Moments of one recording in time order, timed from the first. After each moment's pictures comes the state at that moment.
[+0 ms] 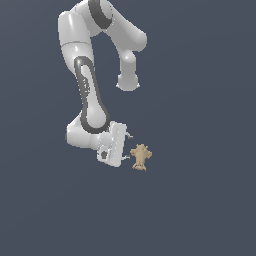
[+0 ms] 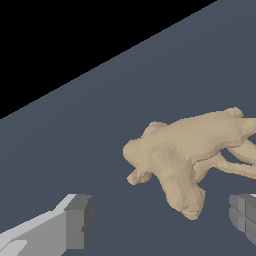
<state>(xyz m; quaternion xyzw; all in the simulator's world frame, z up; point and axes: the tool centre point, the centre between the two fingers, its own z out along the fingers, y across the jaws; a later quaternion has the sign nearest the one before) -0.019 0.006 0.054 -0.72 -0.47 -0.24 0.45</state>
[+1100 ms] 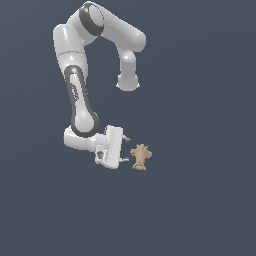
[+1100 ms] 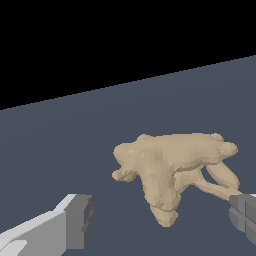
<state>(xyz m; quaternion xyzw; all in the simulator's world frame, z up) -0.008 -0.002 0.048 -0.64 -0.50 -0.37 0.44</state>
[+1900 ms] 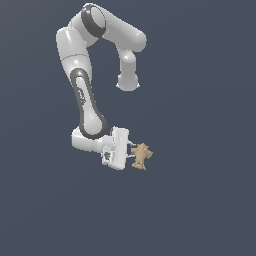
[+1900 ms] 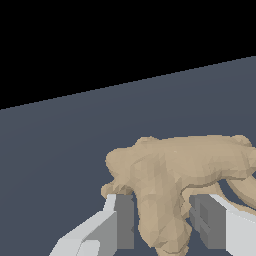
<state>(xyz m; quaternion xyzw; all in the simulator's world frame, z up) -0.008 0.027 0.039 -0.64 -0.50 -0.37 0.44</state>
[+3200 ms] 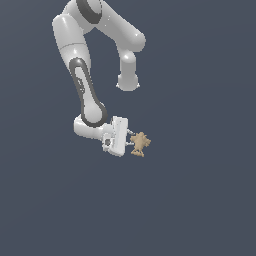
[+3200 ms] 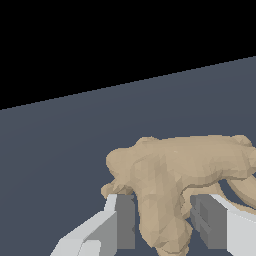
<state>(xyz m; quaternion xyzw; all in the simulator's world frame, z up) -0.071 0.023 0.049 -0.64 -0.50 -0.37 0.44</state>
